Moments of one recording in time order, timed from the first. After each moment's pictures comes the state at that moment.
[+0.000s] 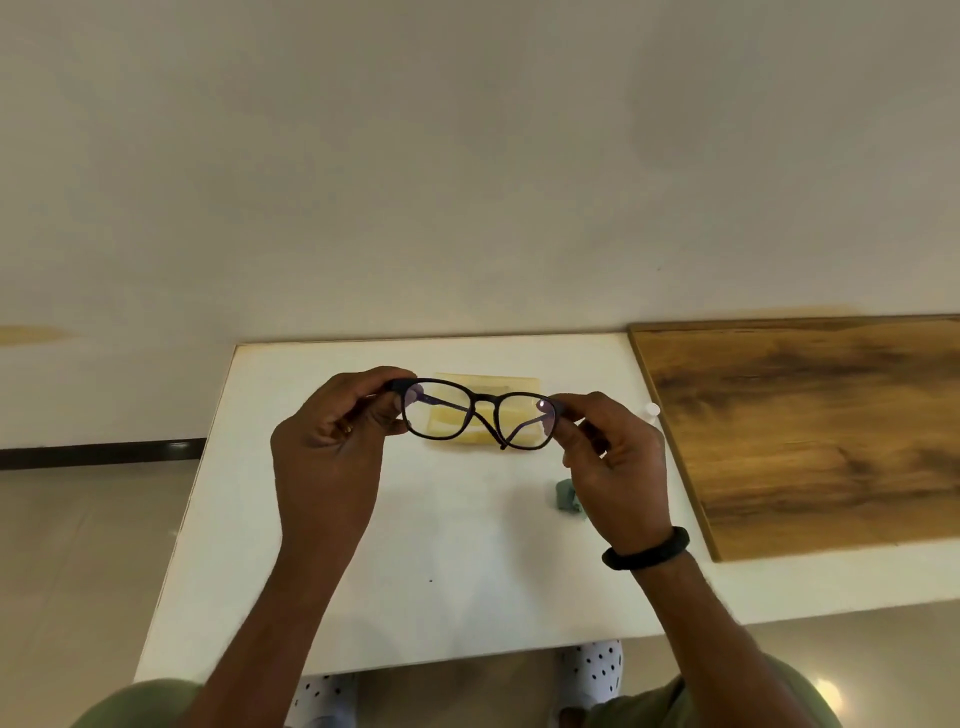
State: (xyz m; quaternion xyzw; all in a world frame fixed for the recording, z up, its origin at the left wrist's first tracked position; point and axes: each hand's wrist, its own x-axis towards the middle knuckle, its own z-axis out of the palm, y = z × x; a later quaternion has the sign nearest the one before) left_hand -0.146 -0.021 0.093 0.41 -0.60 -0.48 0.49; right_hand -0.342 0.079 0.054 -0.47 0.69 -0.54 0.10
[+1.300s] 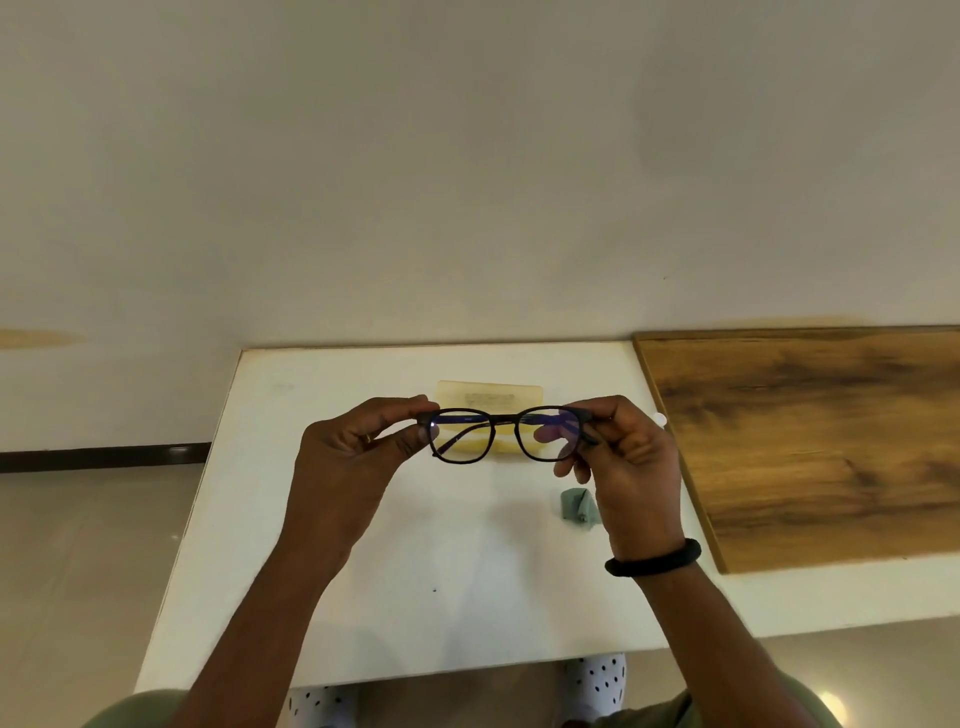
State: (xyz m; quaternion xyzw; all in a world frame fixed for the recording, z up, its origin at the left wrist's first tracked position) left_hand -0.141 -0.030 0.089 0.45 -0.59 -0.57 0.36; right_hand -0.340 0.078 0.060 -0.35 0.62 -0.65 0.26
